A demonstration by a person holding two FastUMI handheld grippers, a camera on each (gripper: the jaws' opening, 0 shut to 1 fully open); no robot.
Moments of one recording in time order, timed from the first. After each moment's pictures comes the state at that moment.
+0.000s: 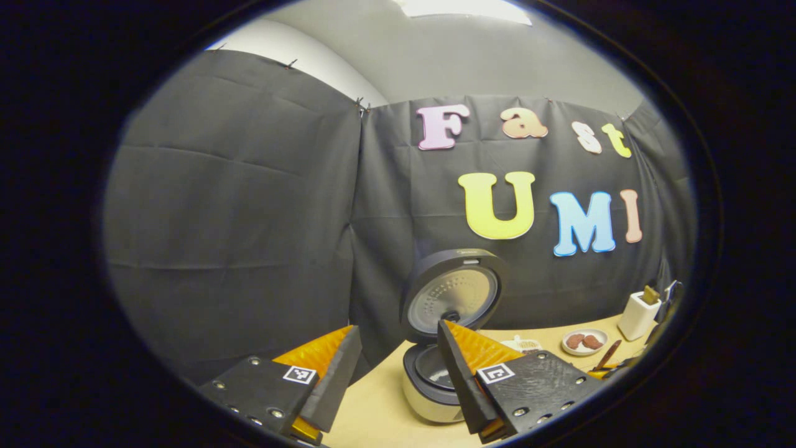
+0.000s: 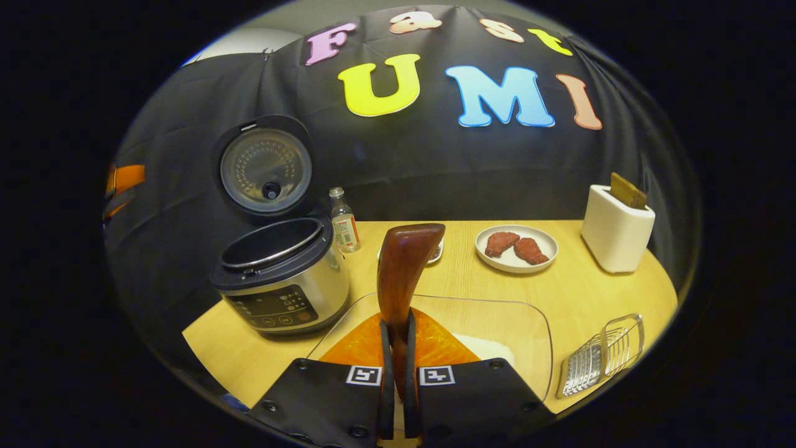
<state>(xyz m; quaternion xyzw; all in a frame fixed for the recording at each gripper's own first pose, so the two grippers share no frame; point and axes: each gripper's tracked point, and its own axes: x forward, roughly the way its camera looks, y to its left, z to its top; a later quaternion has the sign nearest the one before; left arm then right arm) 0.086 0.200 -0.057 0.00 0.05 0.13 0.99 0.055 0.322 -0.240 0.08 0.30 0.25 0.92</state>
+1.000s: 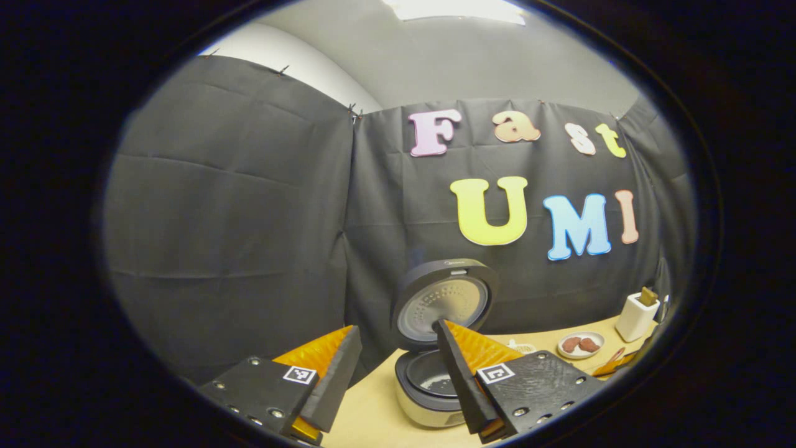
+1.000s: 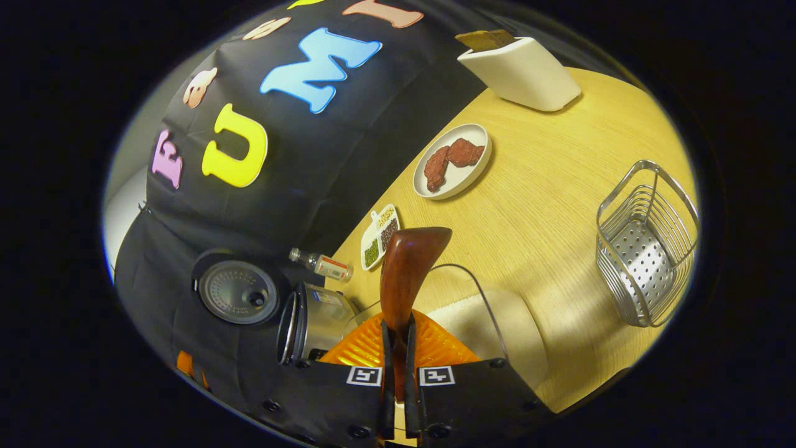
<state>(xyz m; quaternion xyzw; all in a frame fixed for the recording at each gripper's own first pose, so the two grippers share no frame) 0.095 0.182 -0.038 0.01 0.03 0.12 0.99 0.087 0.266 -0.259 0.44 0.43 0.13 0.77</state>
